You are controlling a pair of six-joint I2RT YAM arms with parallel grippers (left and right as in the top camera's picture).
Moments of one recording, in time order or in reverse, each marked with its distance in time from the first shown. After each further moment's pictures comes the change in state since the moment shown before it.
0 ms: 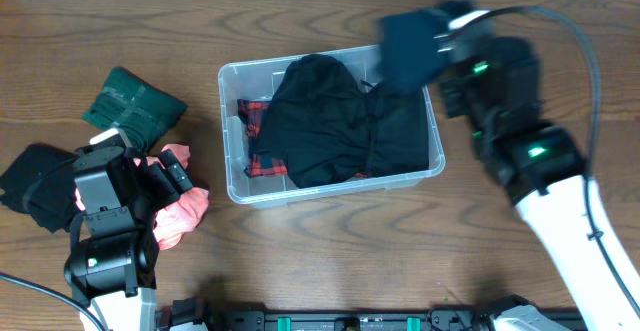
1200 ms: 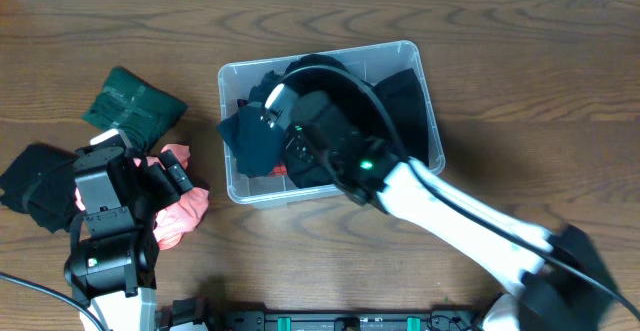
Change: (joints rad) left arm 0.000 0.000 0.000 -0.006 0.000 0.000; right arm 0.447 0.360 0.000 0.272 -0.003 -0.060
